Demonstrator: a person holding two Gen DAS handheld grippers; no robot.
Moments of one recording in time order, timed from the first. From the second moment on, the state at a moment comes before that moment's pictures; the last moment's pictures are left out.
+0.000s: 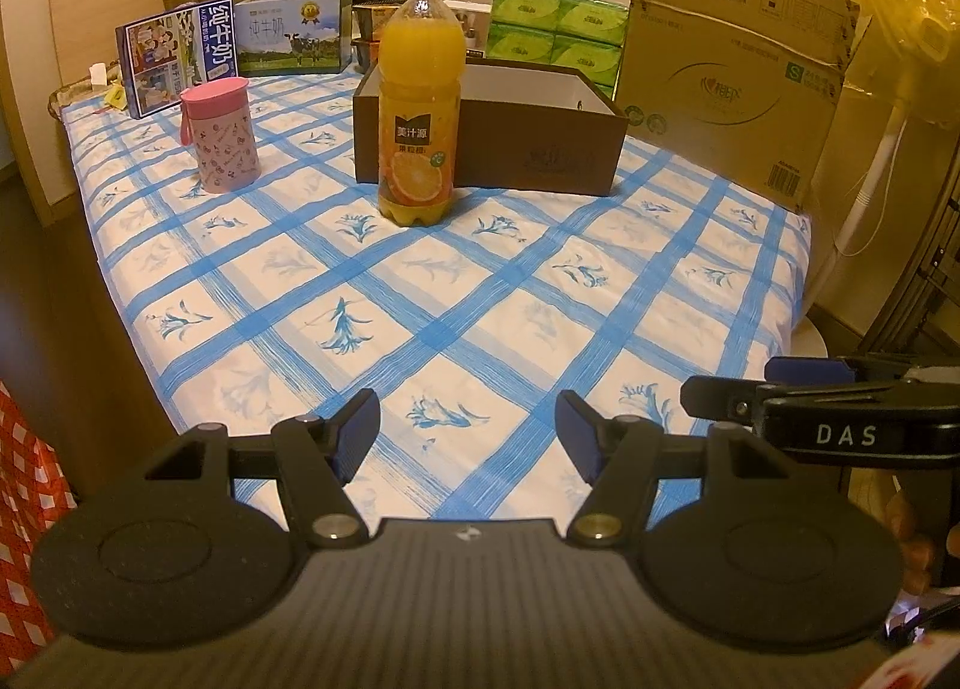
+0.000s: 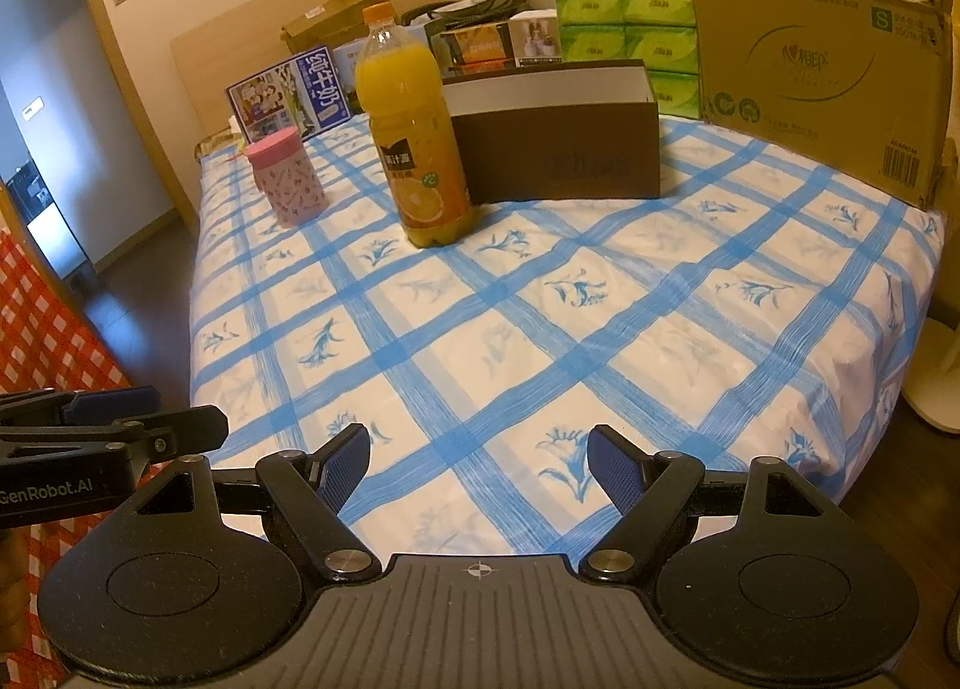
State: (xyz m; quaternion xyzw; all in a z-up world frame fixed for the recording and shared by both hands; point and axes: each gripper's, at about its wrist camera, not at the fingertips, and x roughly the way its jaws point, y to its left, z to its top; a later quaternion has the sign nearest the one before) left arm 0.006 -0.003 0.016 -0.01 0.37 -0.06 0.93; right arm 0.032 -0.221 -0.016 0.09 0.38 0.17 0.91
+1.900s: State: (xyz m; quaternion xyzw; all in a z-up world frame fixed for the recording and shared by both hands) left arm 0.006 -0.004 0.014 -0.01 0.38 -0.06 0.92; right arm 0.033 -0.221 -0.016 0.09 0.38 0.17 0.91
